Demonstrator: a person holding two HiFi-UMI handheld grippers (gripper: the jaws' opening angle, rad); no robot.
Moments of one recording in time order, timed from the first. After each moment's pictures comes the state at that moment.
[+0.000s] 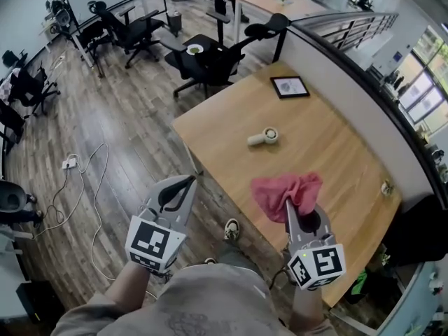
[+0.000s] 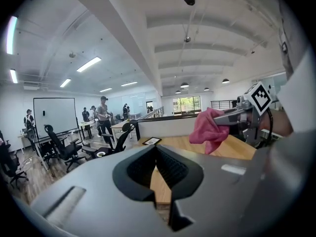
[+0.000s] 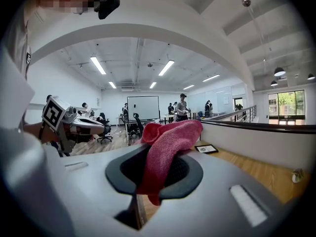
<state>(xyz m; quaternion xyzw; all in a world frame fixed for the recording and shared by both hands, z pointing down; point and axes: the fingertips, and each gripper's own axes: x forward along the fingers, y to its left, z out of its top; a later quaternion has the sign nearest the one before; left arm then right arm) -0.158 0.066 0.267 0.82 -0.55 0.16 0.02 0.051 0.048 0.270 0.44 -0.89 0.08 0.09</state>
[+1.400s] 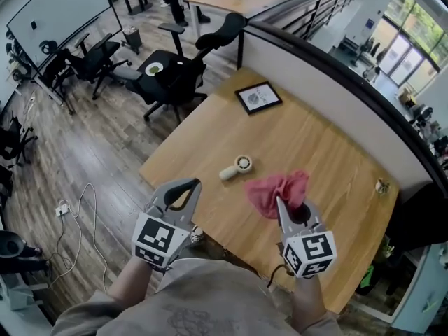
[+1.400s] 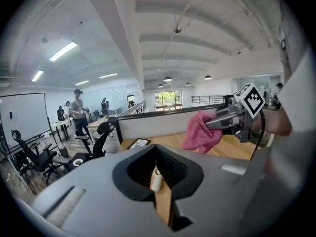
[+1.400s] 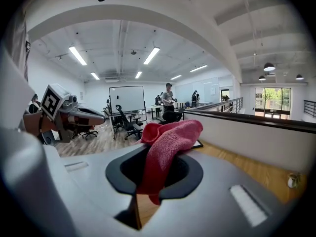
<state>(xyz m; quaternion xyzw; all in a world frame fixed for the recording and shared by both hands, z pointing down) -0.092 -0.147 0.296 0.87 -0.44 0.20 0.03 0.098 -0.136 0.320 0.50 -0.85 0.12 0.14</state>
